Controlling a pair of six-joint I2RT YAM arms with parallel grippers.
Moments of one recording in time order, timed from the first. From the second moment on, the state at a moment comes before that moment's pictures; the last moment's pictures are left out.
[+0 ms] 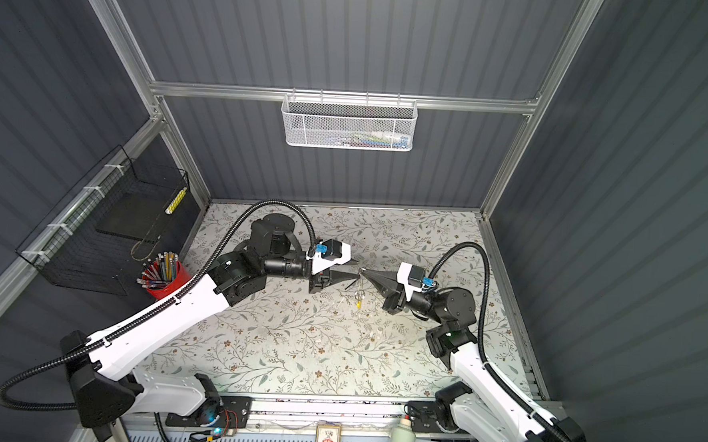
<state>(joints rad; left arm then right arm) -0.83 1.34 1.34 -0.33 0.62 0.51 0.41 0.91 0.47 0.88 -0.82 0.10</state>
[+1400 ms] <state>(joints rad) -0.82 1.34 1.34 -0.35 0.61 0.57 0.41 0.94 0.50 0.87 -0.89 0.13</state>
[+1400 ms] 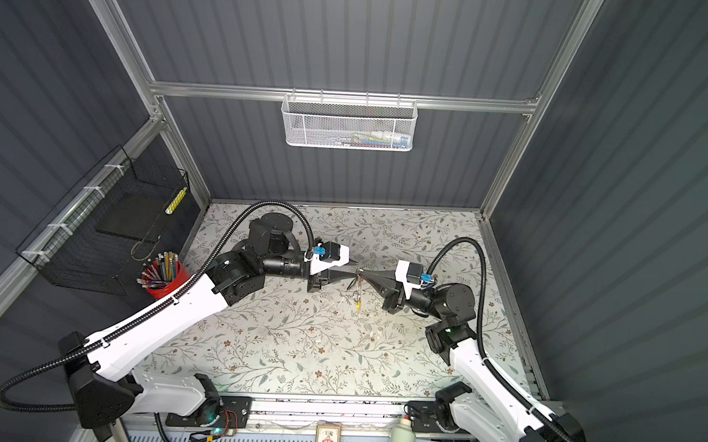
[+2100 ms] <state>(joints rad) -0.81 1.33 1.34 -0.33 0.65 0.54 0.41 0.94 0.50 0.87 -0.89 0.13</state>
